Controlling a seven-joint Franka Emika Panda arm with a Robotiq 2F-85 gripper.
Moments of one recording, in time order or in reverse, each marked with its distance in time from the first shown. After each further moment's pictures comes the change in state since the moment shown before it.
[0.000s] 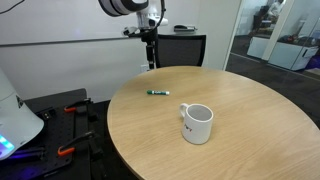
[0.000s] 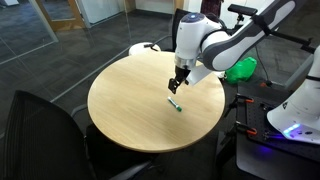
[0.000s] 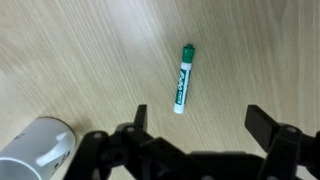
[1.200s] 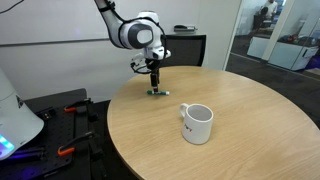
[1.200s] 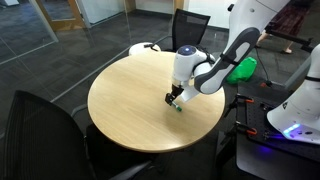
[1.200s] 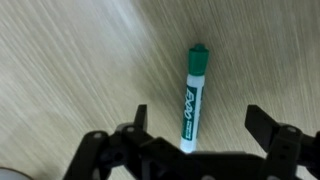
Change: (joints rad) arm 0.112 0.307 -0.156 0.042 0.012 0.307 0.059
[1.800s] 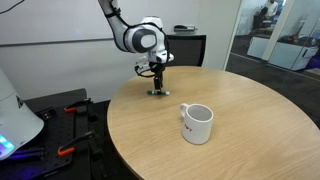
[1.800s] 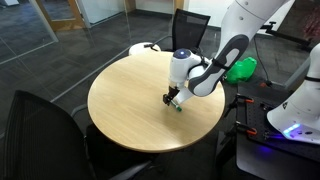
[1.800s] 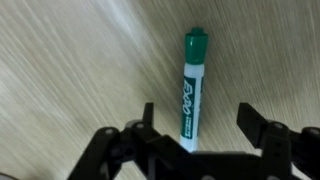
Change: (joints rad) arm 0.042 0.076 -0.047 0.070 0.046 0.002 -0.002
